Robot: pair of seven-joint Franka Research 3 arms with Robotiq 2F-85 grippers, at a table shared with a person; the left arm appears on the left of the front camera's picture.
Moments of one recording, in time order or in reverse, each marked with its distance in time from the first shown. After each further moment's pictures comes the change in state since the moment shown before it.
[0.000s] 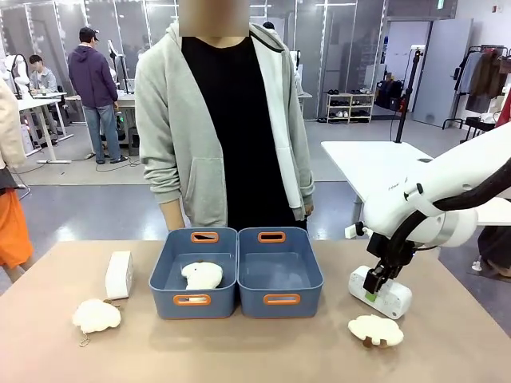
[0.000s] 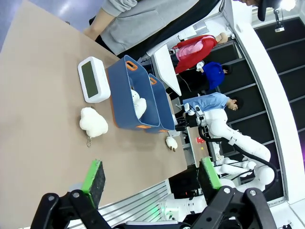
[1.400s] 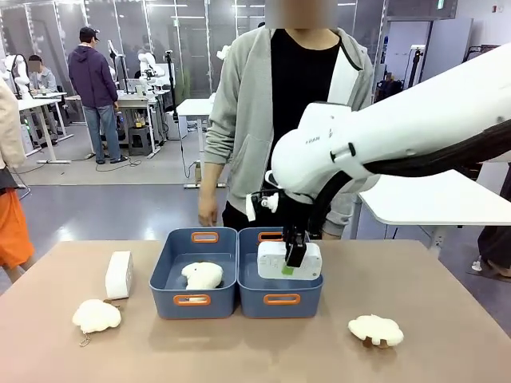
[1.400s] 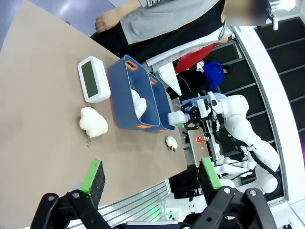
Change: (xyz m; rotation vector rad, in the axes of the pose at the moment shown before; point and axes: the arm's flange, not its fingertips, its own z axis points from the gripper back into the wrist) left arm 0.000 0.000 0.000 0.000 0.001 0.000; right arm 0.138 0.196 0.066 0.059 0.011 0.873
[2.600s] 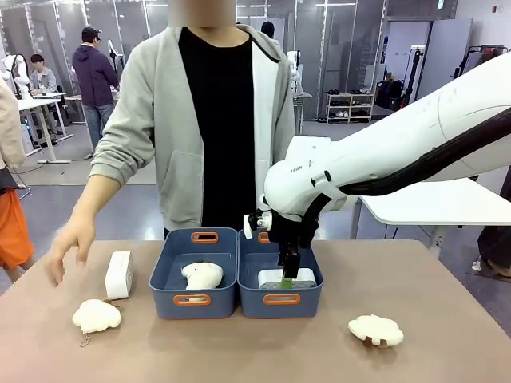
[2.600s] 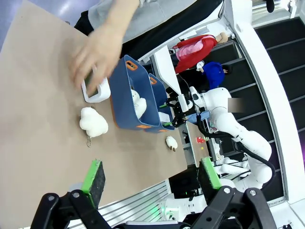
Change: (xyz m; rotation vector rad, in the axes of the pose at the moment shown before) left arm 0.000 0.000 0.000 0.000 0.000 0.000; right arm -0.004 -0.045 -0.056 0.045 0.031 -0.005
